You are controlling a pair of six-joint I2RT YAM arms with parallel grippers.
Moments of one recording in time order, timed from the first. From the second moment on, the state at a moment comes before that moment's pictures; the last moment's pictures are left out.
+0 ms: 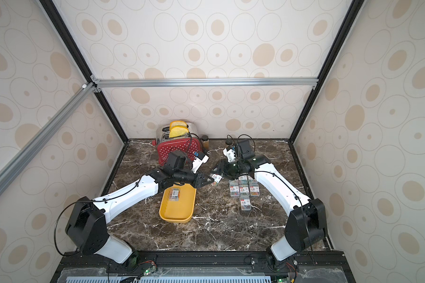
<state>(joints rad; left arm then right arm) -0.64 1.55 1.17 -0.26 0.58 -0.24 0.52 1.54 1.35 -0.70 -0.58 0.59</state>
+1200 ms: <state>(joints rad) -0.51 1.38 1.17 -0.57 0.45 -0.33 0.26 1.60 1.14 -1.12 0.03 0.03</state>
